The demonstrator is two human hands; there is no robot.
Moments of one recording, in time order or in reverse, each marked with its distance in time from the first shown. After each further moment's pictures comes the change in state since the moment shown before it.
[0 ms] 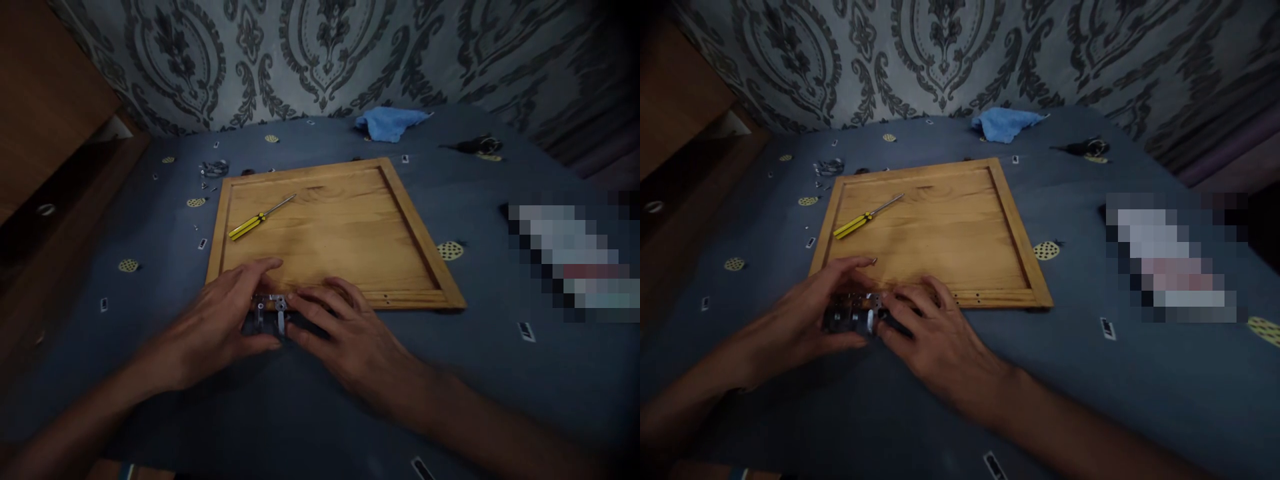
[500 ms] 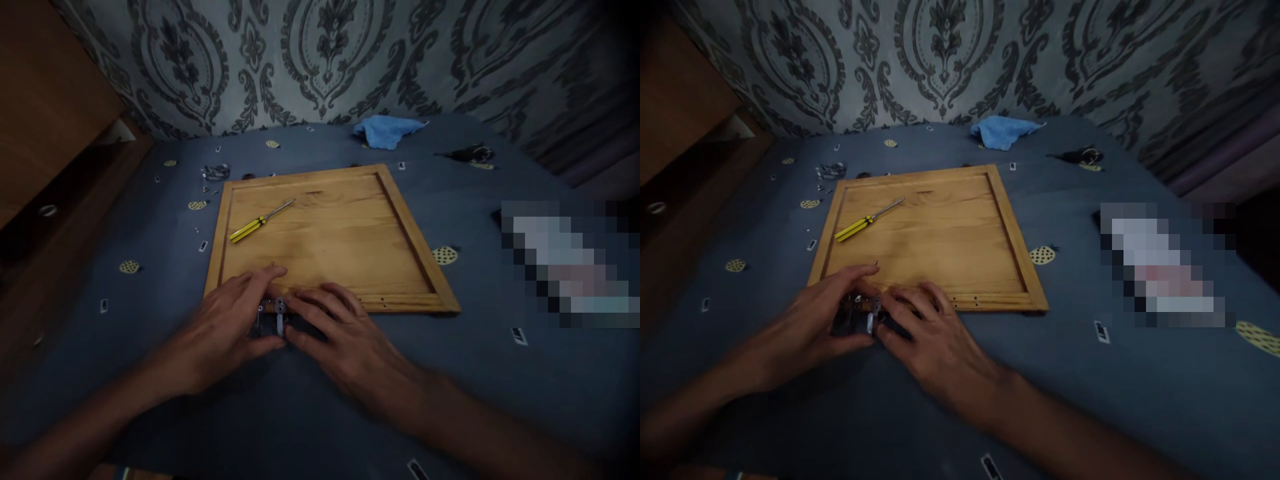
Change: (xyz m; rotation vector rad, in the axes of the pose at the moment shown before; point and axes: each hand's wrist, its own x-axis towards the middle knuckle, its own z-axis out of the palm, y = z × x) left_hand 0.000 0.001 0.011 0.100 0.050 0.073; right_hand 0.000 -0.001 0.001 0.054 0.011 0.010
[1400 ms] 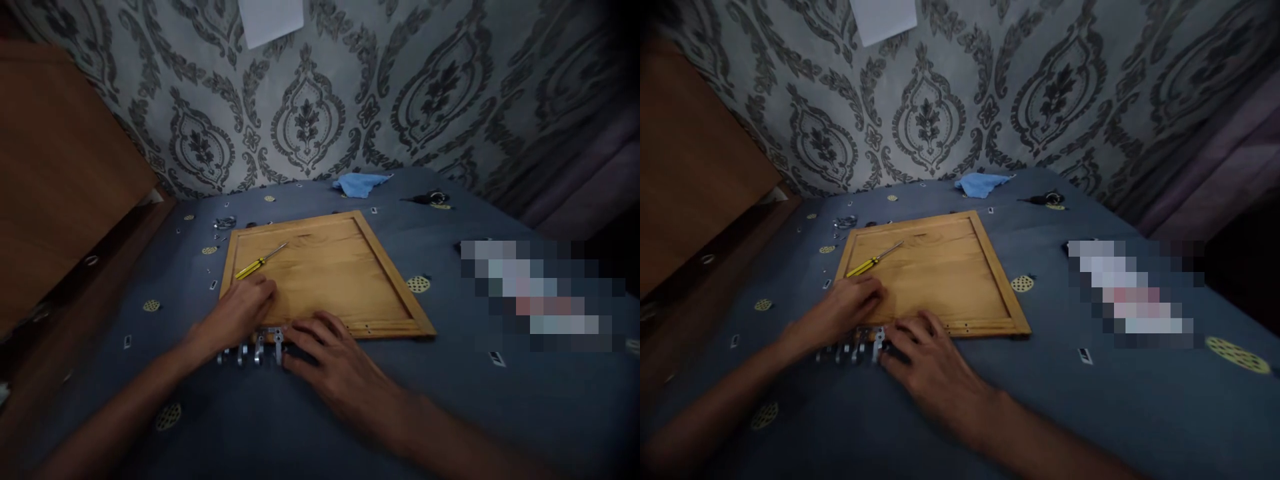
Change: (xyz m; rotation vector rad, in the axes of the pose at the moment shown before) left_hand 0.063 -0.004 -0.018 0.299 0.012 0.078; right_hand 0.000 0.003 0.007 -0.068 0.004 -0.006
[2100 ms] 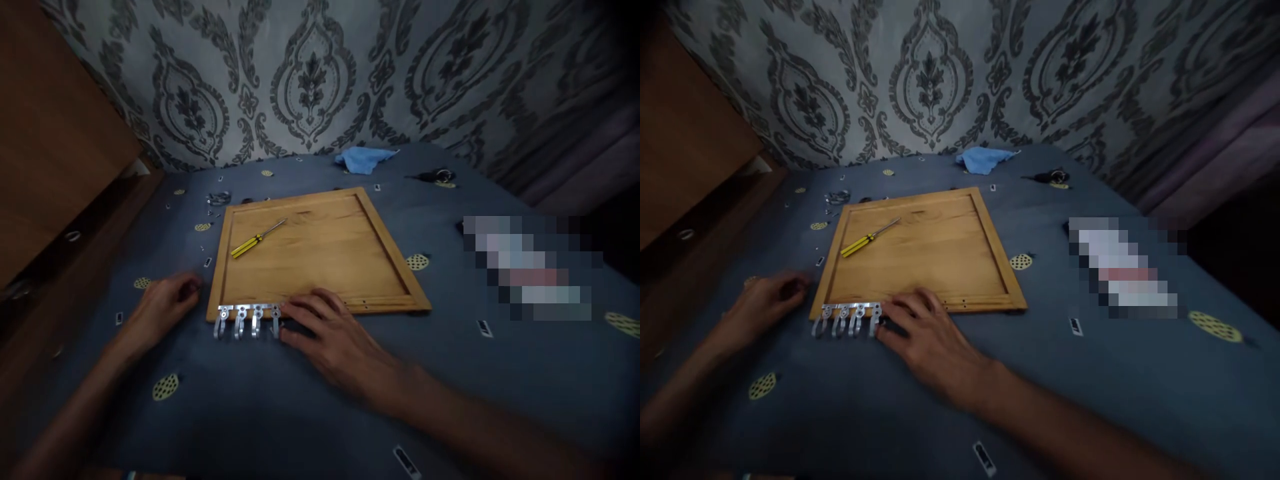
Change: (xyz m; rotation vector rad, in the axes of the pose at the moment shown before) left_hand -0.082 -0.063 -0.028 -0.040 0.080 -0.445; right_hand -0.001 0.001 -0.003 0.042 -0.033 -0.014
